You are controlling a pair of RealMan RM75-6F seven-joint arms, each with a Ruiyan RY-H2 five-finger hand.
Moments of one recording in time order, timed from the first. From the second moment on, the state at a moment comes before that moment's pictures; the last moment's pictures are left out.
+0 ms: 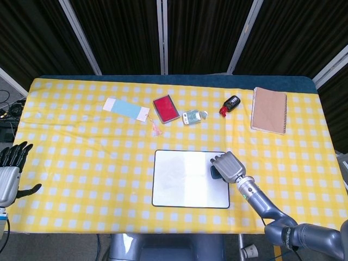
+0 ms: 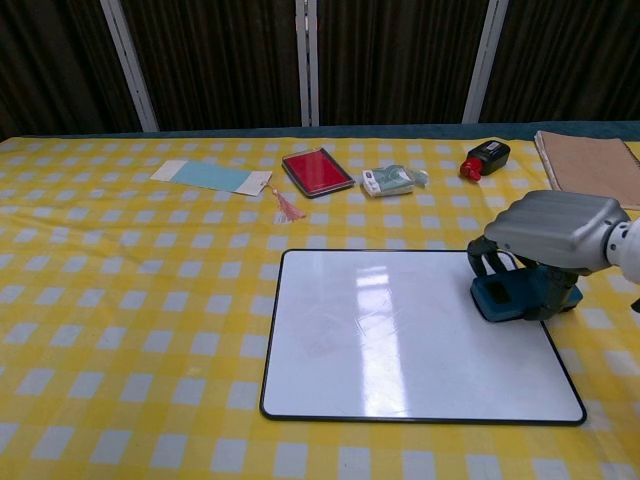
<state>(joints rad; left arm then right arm) -0.13 -1.07 -0.06 -1.76 1.39 1.42 0.16 0.71 -1.46 0.03 -1.46 -1.23 0.85 -0.60</state>
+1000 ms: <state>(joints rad) -0.13 -1.07 -0.06 -1.76 1.39 1.41 0.16 0.73 -1.47 0.02 -1.42 -1.14 0.86 -0.70</state>
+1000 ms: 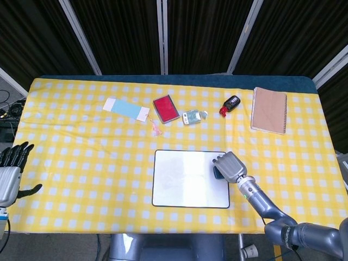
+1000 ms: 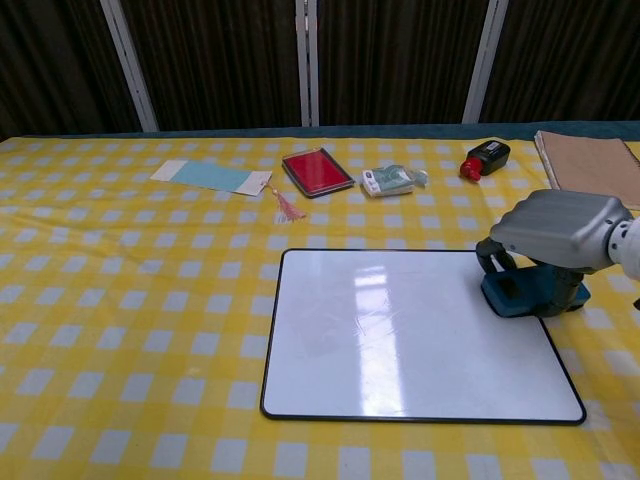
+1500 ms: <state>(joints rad) -0.13 -1.07 -0.06 -1.76 1.39 1.41 0.18 0.71 -1.39 -0.05 -1.55 -1.23 0.89 -0.73</state>
